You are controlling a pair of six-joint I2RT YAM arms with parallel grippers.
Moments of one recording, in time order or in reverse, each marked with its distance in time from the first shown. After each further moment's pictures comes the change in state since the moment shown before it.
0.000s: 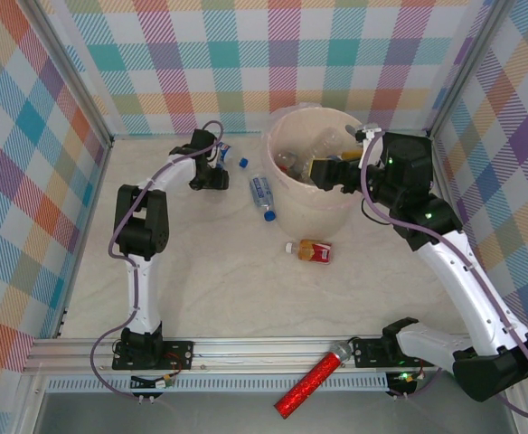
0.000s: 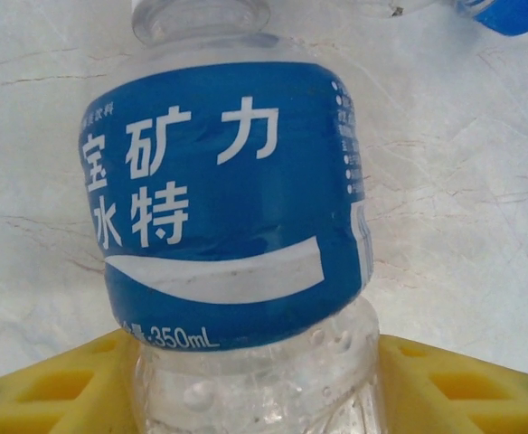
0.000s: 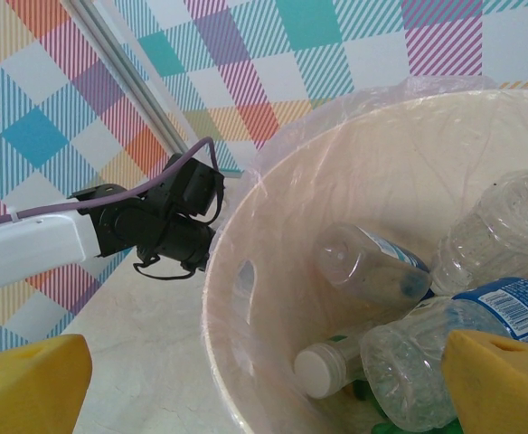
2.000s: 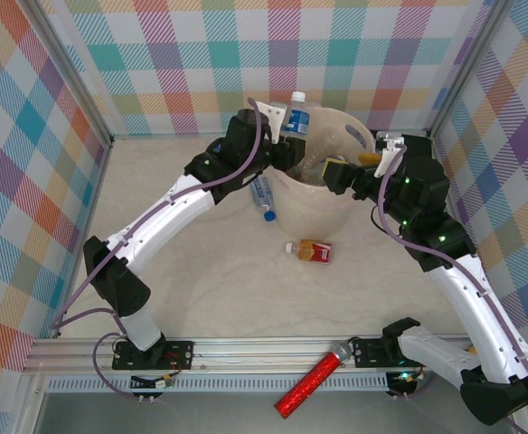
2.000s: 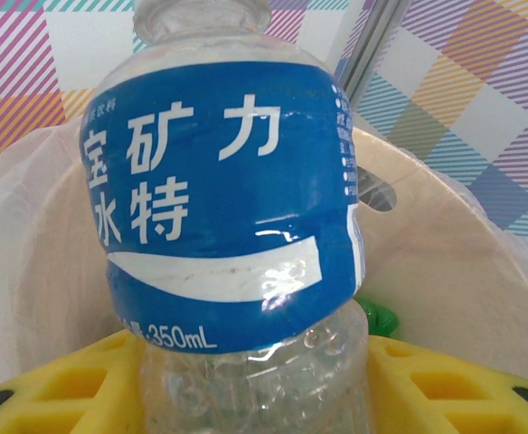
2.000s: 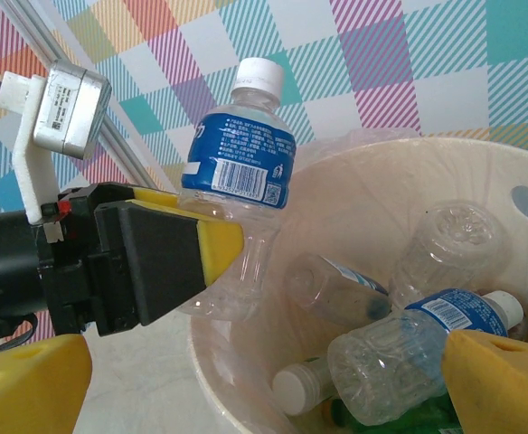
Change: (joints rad) left arm -0.513 -0.498 0.012 0.257 -0.037 -0.140; right arm 0.000 -0.141 -0.092 0.061 0.121 0.036
